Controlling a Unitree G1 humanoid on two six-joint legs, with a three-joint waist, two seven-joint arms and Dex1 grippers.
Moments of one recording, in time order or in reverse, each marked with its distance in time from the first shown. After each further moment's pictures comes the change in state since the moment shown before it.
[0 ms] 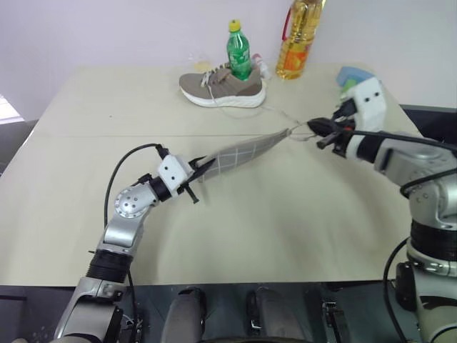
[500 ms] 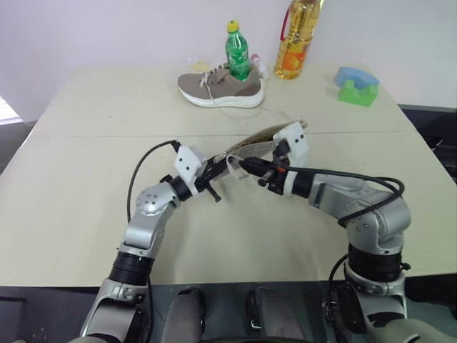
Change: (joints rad) left arm -0.002 -0.158 -0.016 -0.121 -0.087 0.266 0.039; right arm 0.100 0.377 0.108 -0.158 0.072 0.122 0.018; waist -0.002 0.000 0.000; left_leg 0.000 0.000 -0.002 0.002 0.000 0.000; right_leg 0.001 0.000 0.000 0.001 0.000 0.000
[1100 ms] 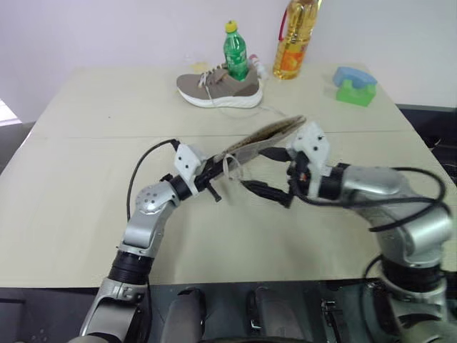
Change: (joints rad) left arm -0.010 -0.017 0.000 -0.013 -0.048 0.048 -0.004; right arm 0.036 -0.066 0.028 -0.129 -0.096 -0.059 0.177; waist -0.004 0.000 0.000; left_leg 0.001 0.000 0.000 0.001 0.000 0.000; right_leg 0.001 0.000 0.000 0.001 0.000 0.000
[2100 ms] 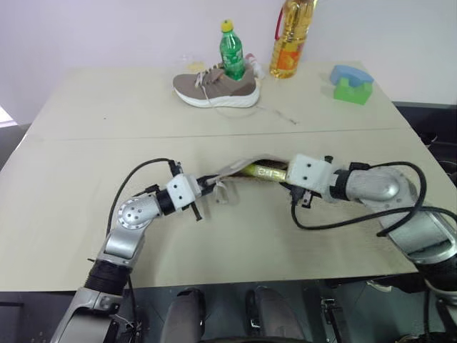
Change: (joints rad) left arm 0.086 0.195 -0.049 0.034 0.158 -0.335 -0.144; right arm 0.021 -0.574 0.367 0.100 -0.461 -0.521 0.154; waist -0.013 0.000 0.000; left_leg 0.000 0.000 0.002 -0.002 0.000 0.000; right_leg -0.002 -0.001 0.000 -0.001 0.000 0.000
